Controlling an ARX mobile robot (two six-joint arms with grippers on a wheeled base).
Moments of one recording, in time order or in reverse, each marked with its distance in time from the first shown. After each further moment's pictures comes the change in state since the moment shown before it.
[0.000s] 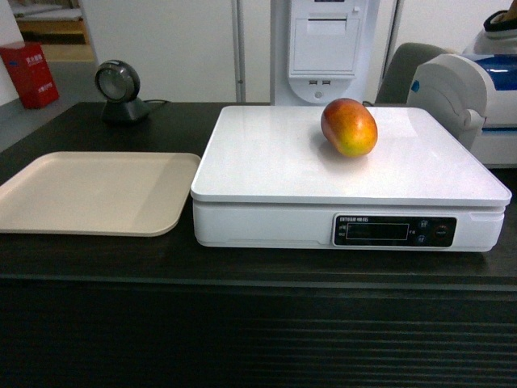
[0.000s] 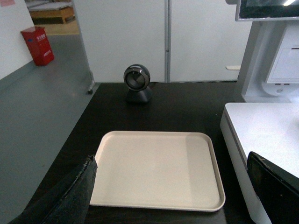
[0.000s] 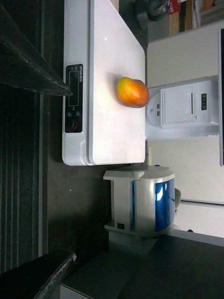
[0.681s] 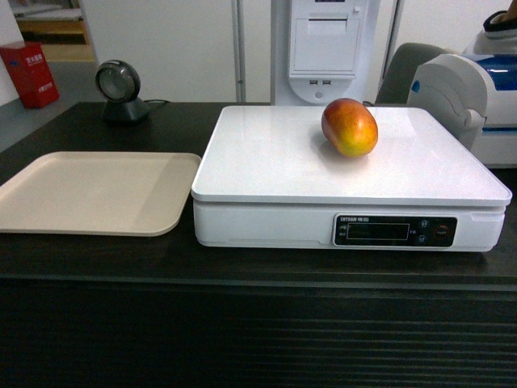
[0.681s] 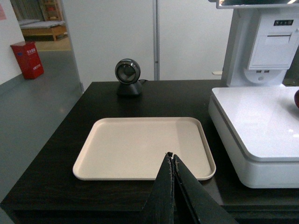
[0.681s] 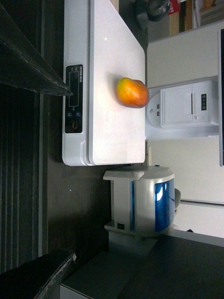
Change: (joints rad) left arm 0.050 -0.275 -0.415 0.229 0.106 -0.002; right arm 0.000 0.000 0.000 0.000 0.000 0.000
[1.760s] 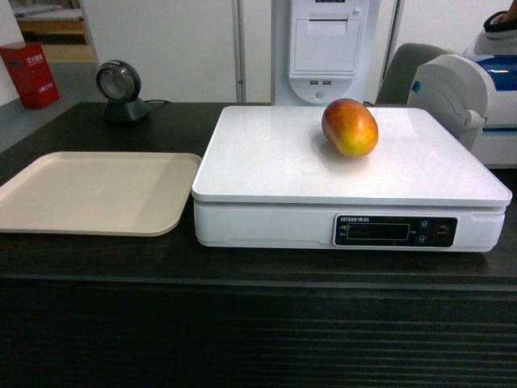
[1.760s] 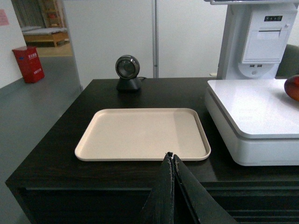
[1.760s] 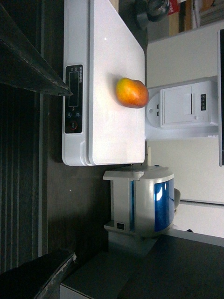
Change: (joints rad) left arm 0.000 -0.413 -0.168 -0.226 0.002 0.000; right arm 0.000 0.000 0.000 0.000 0.000 0.000
